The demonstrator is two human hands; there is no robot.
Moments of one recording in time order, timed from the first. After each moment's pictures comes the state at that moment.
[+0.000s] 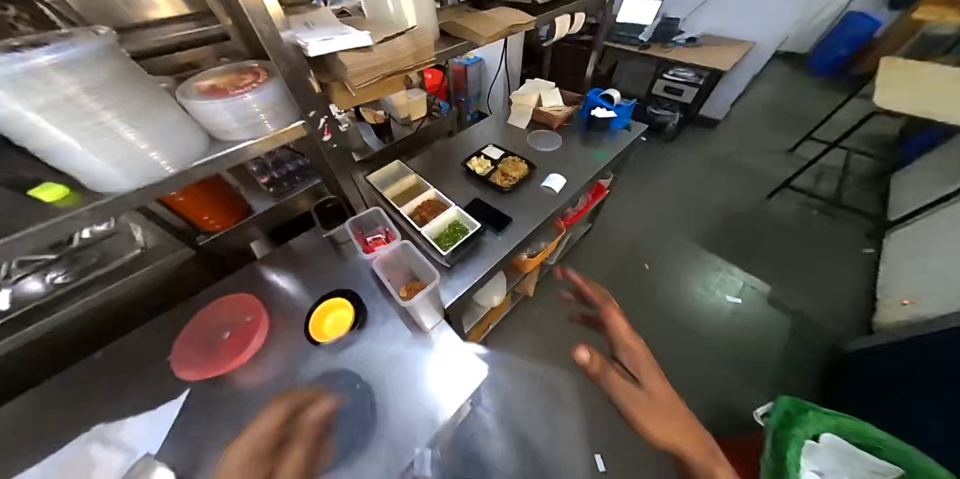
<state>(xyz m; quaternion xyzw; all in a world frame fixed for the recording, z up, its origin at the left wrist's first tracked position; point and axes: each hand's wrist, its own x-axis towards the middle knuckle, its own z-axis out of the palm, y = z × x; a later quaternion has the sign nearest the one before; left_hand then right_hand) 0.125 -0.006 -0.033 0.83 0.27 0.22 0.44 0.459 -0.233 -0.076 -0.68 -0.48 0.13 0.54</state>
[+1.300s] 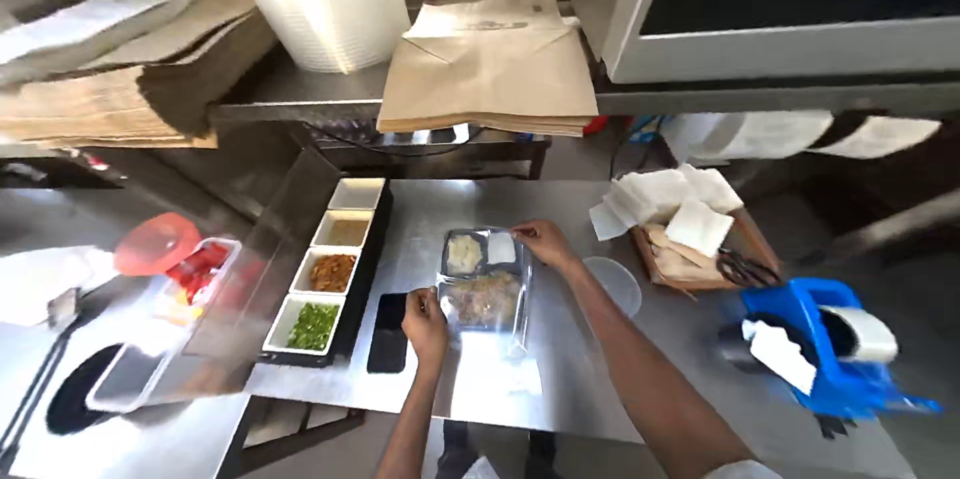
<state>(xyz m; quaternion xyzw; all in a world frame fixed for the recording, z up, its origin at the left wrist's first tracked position) 0.891 0.163 -0.297 0.44 0.75 0.44 0.23 1.159 0.305 -0.259 -0.58 -0.66 0.38 0.29</state>
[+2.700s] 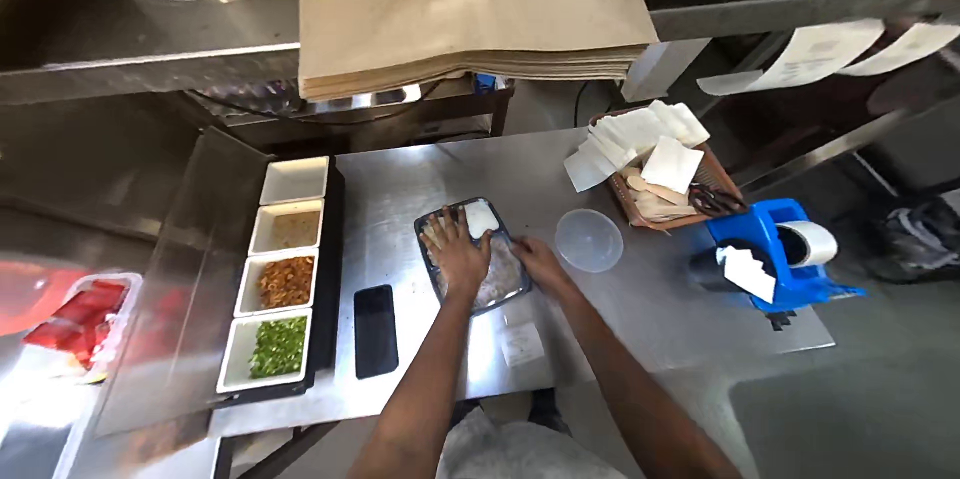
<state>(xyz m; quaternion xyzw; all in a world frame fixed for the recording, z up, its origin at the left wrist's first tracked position) 0.975 0.260 -0.361 0.72 0.68 0.11 0.10 1.144 0.207 -0.331 -0.70 -0.45 0.47 0.30</state>
